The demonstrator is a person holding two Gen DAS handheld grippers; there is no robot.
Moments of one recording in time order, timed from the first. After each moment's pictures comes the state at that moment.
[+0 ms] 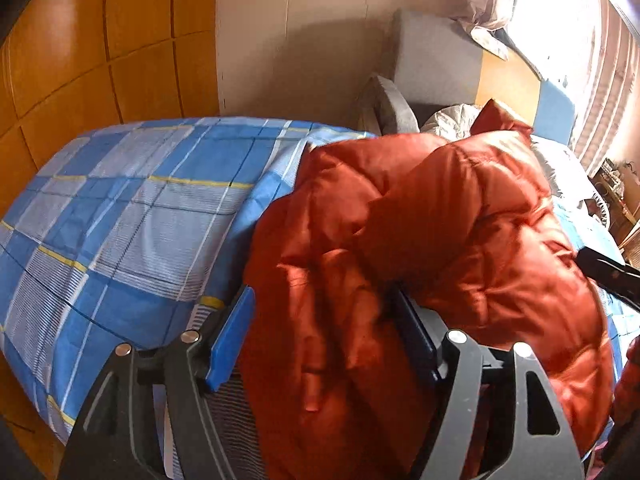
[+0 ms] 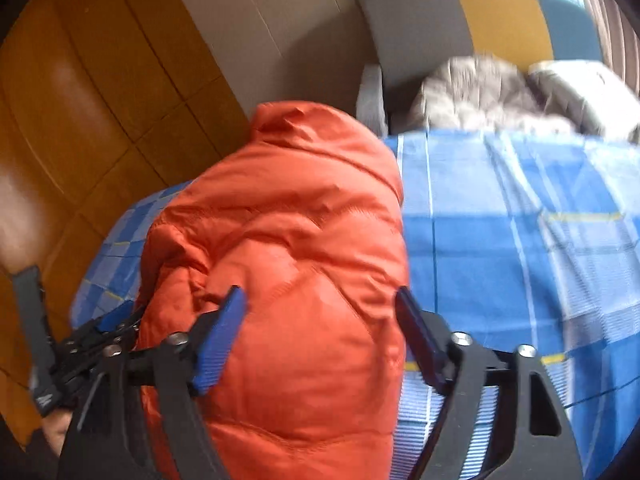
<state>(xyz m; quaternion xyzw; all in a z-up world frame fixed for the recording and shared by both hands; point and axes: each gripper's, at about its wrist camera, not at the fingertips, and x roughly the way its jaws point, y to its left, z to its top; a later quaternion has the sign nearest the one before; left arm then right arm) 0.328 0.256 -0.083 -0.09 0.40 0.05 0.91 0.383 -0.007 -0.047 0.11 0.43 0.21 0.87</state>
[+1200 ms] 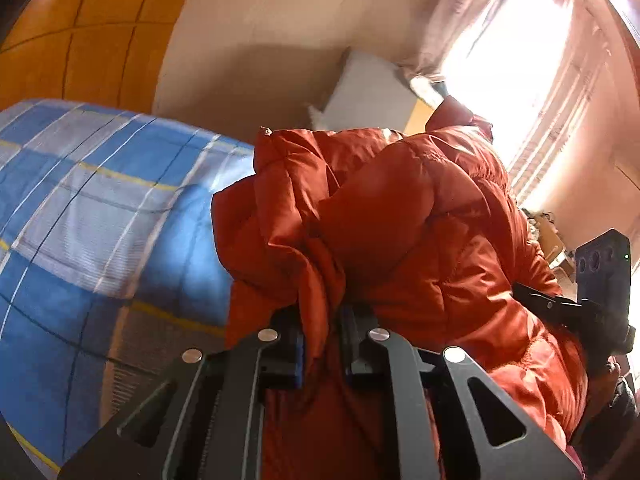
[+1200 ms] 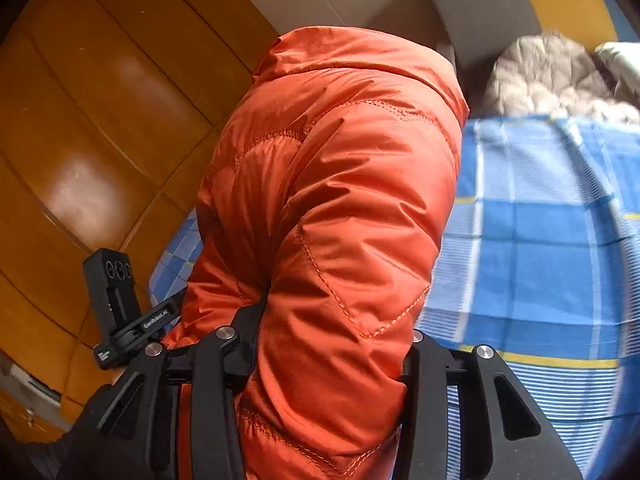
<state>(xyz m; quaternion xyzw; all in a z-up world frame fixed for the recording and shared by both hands) 0.310 0.253 -0.071 -0.21 0.32 -0.10 0.92 0.371 -0.022 -0.026 0.13 0.43 0.35 0.82</state>
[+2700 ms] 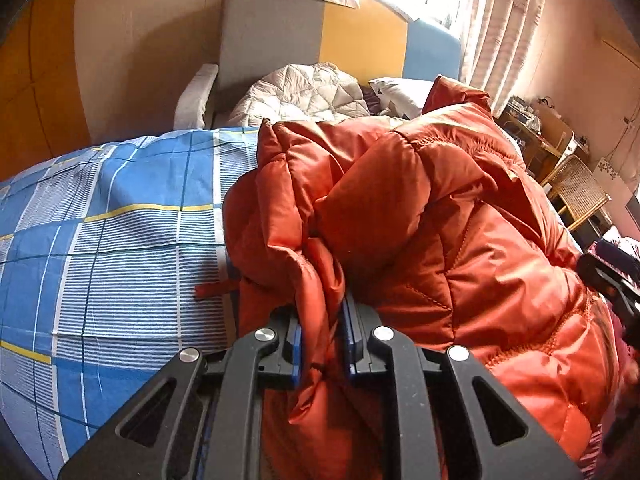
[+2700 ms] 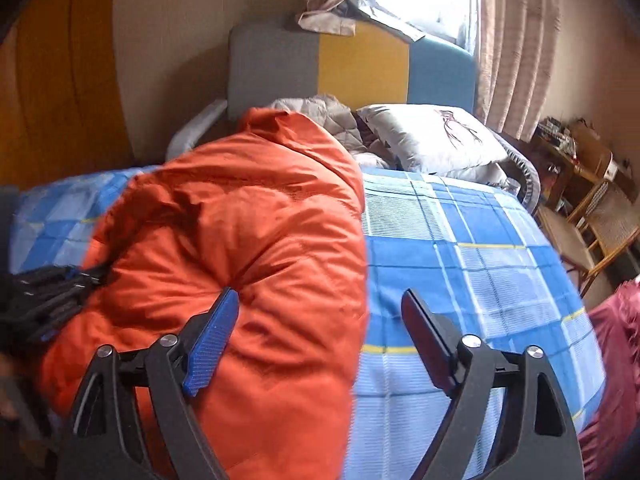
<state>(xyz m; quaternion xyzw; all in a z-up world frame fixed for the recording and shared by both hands) 0.383 -0.045 -0.081 -0.04 0.41 -0.13 0.90 0.278 -0.231 0.006 -0.03 0.36 0.00 0.93</state>
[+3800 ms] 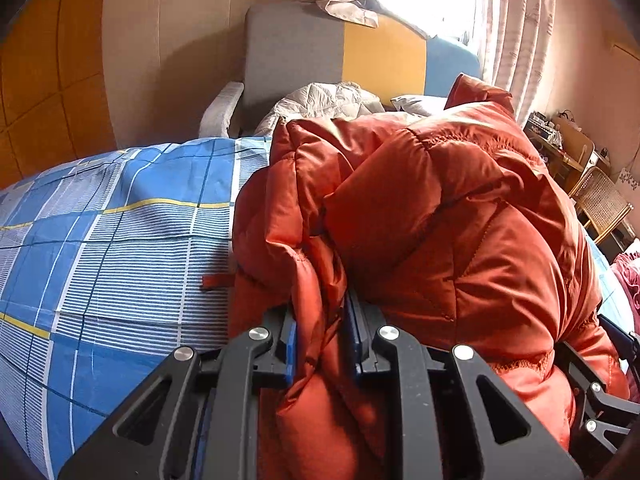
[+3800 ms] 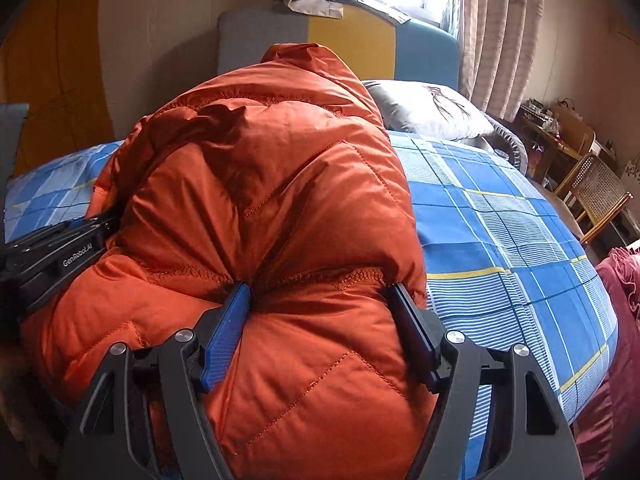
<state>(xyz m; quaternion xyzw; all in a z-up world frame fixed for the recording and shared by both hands) 0.366 -0.055 -0.101 -0.03 0.37 -0.07 0.93 0.268 -0.202 -0.066 -0.03 0.37 -0.05 0.93</state>
